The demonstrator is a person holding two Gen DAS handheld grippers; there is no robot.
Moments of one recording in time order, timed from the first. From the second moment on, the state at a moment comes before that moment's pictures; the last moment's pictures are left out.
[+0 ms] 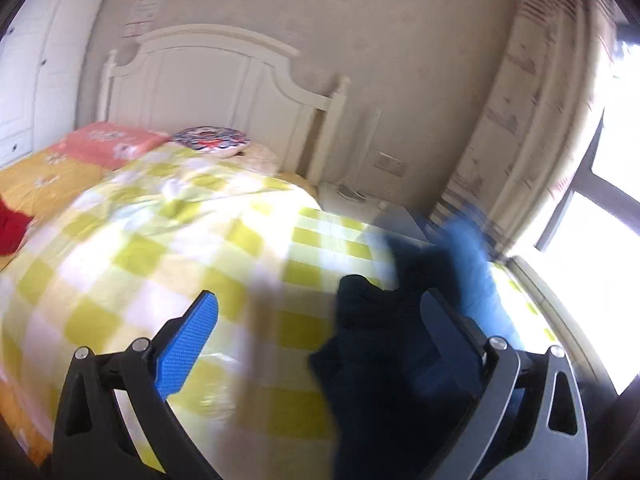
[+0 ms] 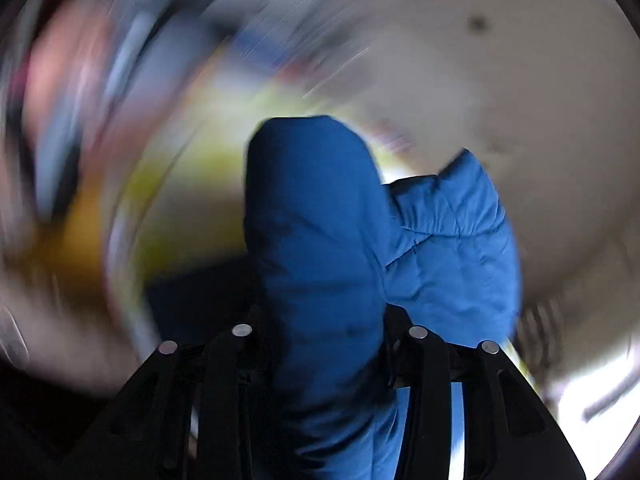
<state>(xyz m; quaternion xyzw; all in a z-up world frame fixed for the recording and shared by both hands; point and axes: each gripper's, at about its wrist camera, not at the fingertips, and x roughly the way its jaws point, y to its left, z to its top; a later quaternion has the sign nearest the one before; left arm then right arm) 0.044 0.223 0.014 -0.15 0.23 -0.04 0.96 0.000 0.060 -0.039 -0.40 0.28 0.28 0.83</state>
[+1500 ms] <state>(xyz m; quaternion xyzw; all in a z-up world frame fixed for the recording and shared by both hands) 0.114 0.122 -0.087 -0.07 0.29 -0.16 0.94 0.028 -0.033 -0.047 -0.20 0.35 0.40 0.83</state>
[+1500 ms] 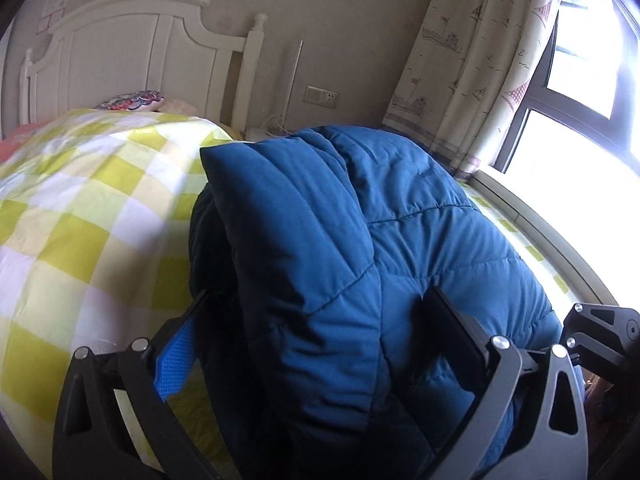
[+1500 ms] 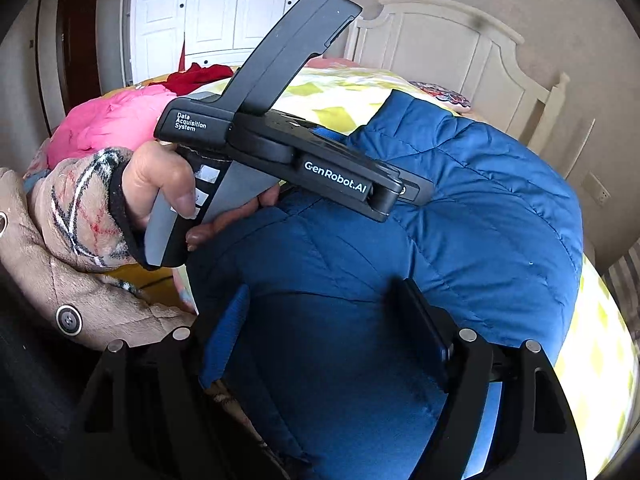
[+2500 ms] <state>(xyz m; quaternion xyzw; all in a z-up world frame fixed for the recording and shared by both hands) 0.143 0.094 -0.062 0.03 0.31 -0.08 0.95 0.270 -0.059 -0.057 -0.11 0.44 0.21 0.87</state>
